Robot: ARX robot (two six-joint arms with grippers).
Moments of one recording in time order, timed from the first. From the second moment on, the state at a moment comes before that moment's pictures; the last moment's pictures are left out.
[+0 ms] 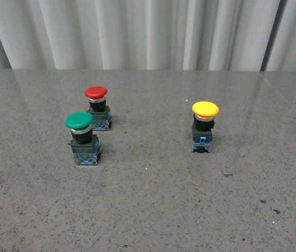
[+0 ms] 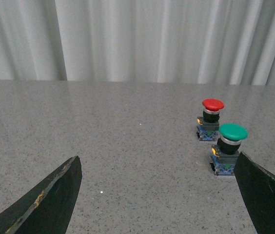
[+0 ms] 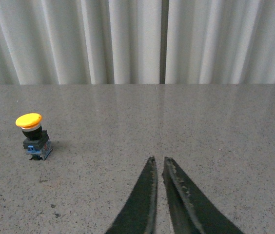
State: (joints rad) left arm 0.00 0.01 0.01 0.00 0.00 0.00; right arm 0.00 0.00 0.01 0.00 0.00 0.01
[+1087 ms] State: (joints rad) left arm 0.00 0.01 0.01 0.00 0.00 0.00; right arm 0.00 0.00 0.01 0.00 0.00 0.01
